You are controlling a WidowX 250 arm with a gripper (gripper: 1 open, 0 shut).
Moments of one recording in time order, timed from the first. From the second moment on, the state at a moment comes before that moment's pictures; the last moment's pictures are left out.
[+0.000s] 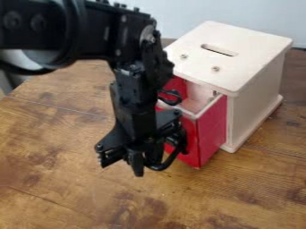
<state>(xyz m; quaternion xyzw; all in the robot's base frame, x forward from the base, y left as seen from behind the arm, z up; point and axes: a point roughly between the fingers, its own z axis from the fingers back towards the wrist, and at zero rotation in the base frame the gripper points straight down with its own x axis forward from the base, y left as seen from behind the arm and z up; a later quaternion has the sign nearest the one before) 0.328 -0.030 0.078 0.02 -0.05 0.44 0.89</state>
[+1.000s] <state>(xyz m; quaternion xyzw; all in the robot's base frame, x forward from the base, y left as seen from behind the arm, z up) 0.337 -0.020 0.086 0.00 -0.05 0.47 0.88</state>
